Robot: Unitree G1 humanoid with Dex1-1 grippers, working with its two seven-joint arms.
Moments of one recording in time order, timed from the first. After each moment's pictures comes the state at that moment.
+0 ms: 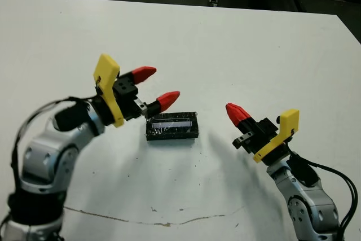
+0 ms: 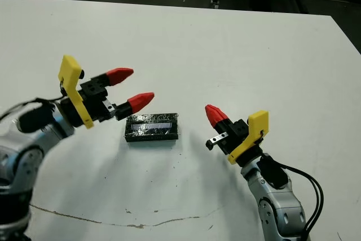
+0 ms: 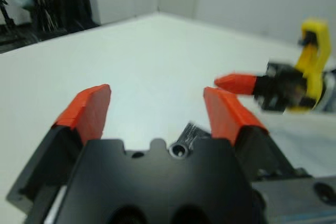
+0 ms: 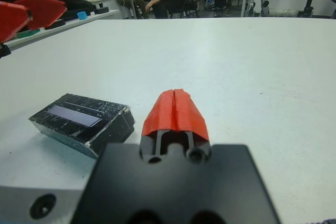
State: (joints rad) left arm -0.26 0.31 0.01 -0.42 -0.47 0.63 -0.55; right arm 0.03 -0.24 0.02 -0.26 0.40 0.23 0.44
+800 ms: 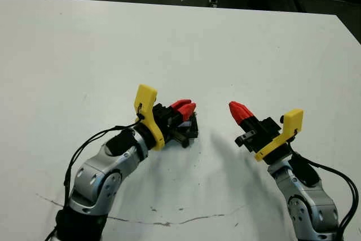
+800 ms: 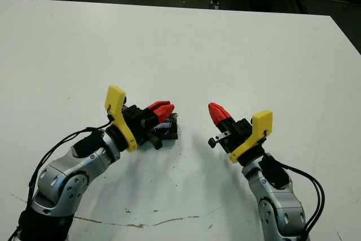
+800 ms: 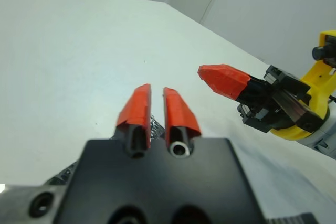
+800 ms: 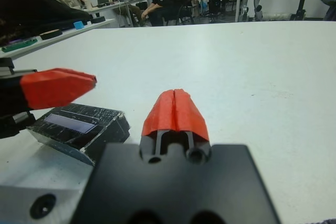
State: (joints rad) left arm -0.20 0.13 -0.17 -0.36 -0.46 0.69 -0.28; right arm 0.03 -0.23 0.00 -0.25 0.42 0.21 0.43
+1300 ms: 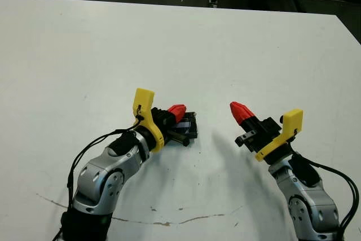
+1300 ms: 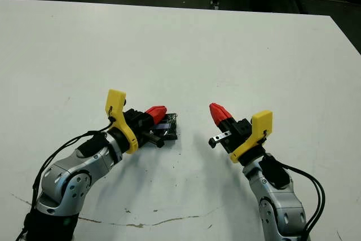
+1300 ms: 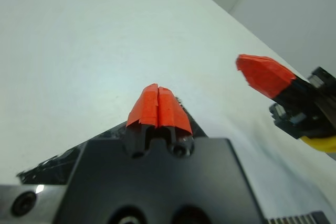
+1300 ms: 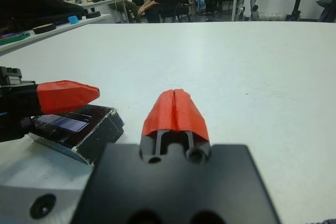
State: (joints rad) left arm -0.17 0.05 -0.12 -0.34 -0.47 0.78 -0.14; right arm 0.03 -0.24 0.00 -0.25 0.38 0.21 0.42
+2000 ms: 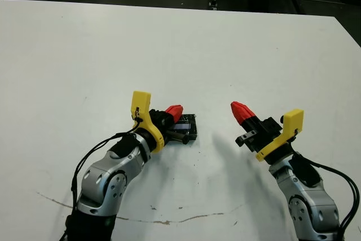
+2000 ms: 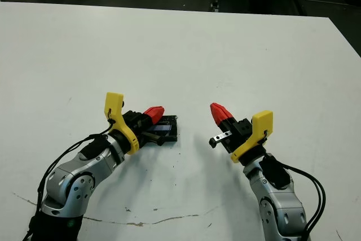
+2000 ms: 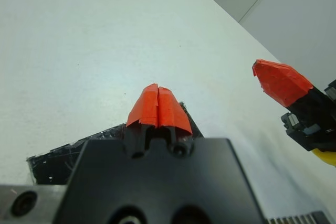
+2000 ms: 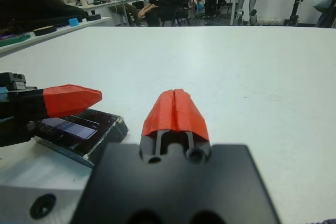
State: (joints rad) left arm -0.16 0.04 -0.14 -0.27 -0.45 0.71 -0.14; right arm 0.03 -0.23 0.00 -0.25 0.38 0.21 0.43
